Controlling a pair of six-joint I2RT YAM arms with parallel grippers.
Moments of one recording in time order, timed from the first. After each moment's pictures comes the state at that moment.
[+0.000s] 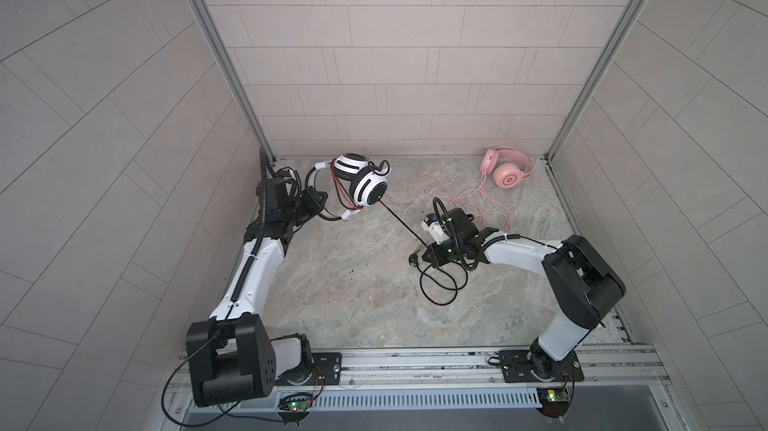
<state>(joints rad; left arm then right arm) 0.13 1.25 0.91 -0.18 0.51 -0.65 0.58 1.64 0.87 -0.21 -0.37 0.25</state>
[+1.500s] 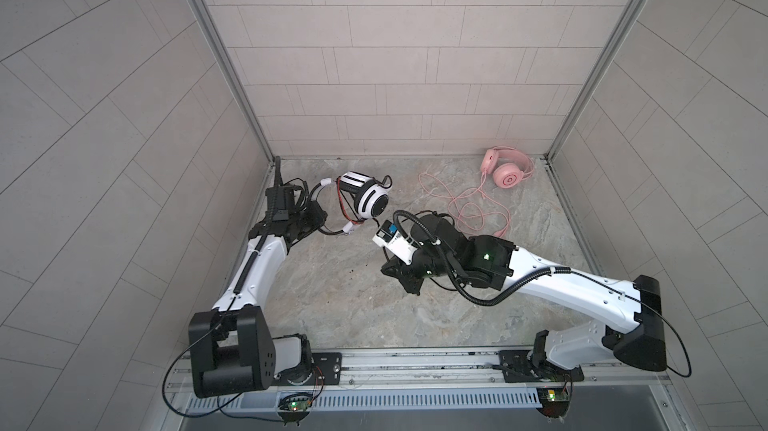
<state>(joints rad) 0.08 1.28 0.91 -0.41 0.38 -0.54 1.07 1.38 1.34 -0.60 -0.16 0.13</state>
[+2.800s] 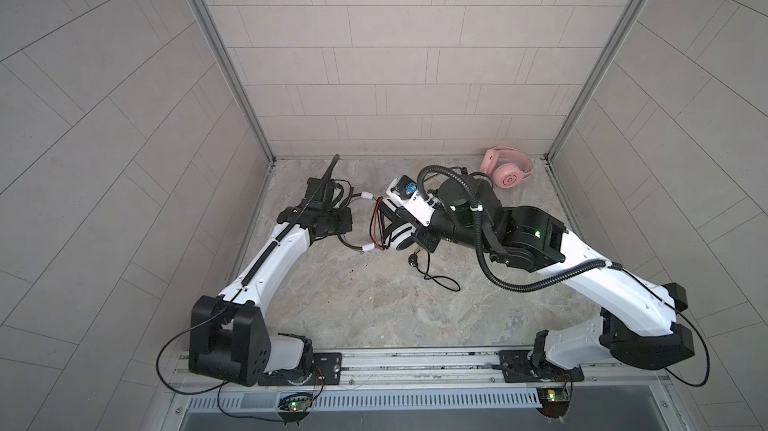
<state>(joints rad) -0.21 1.35 1.06 -0.67 0.16 -0.31 1.03 1.43 1.80 -0.83 0.20 -0.16</state>
